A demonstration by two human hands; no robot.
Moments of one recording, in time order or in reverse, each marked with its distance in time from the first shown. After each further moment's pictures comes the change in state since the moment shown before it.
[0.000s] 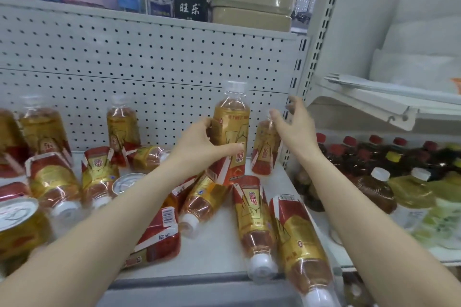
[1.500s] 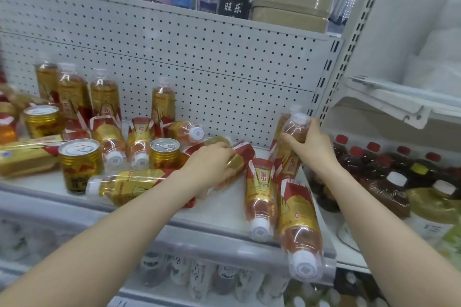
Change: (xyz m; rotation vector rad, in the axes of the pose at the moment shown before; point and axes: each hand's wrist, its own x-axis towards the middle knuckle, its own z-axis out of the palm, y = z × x) left_hand -0.055 -0.035 0.026 0.877 -0.105 0.046; right_hand -0.039 0.032 -0.013 -0.157 -0.223 -0.050
